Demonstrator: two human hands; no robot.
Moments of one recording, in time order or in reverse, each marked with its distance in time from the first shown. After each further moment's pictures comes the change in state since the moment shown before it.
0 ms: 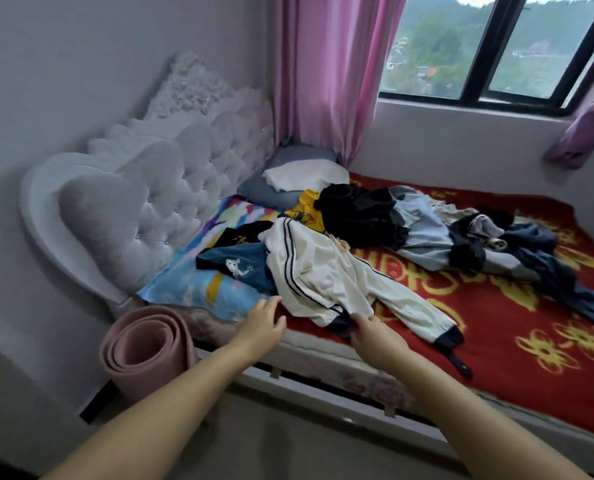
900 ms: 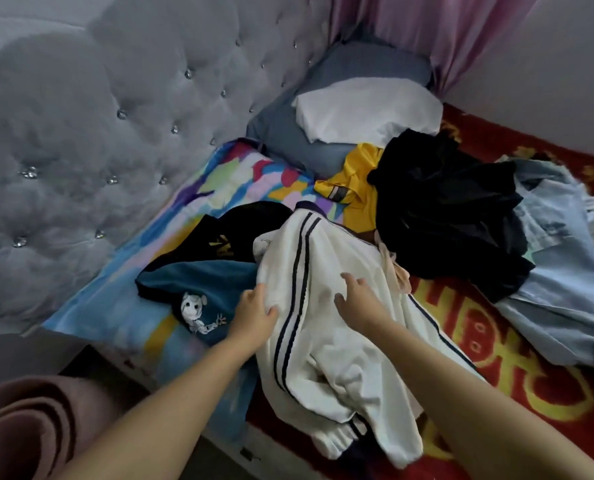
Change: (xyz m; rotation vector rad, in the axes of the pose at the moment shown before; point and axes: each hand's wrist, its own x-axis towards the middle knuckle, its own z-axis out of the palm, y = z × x) left_hand 0.449 -0.126 0.062 -0.128 0.008 -0.557; right_hand 0.552 0.014 0.019 0.103 -0.212 -0.048
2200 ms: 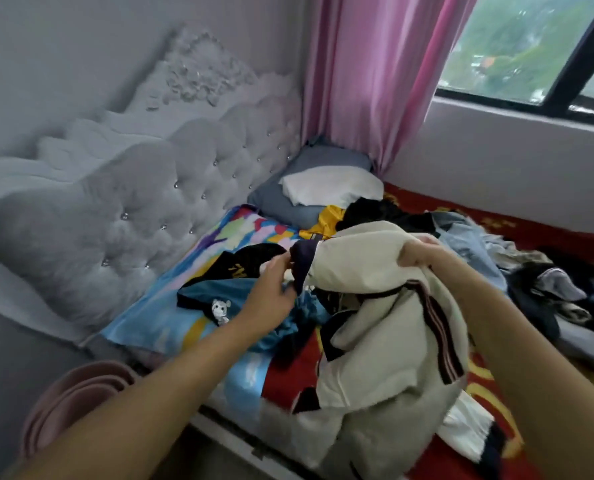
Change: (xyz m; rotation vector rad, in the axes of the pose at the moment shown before) left_hand -0.247 0.065 -0.111 -0.359 0.171 0.707; right_hand -0.316 -0.059 -0.175 0.878 0.036 -0.332
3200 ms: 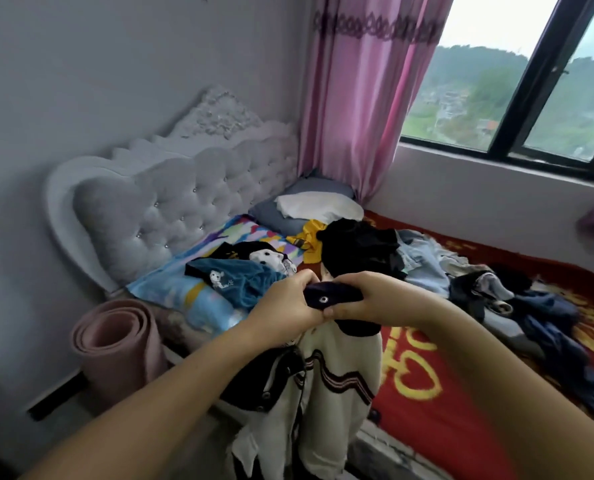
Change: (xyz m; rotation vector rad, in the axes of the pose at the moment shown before) left_hand -0.276 0.226 0.081 0.177 -0.120 0.044; right_hand -0.326 -0.008 0.013 -0.946 -0.289 -0.248
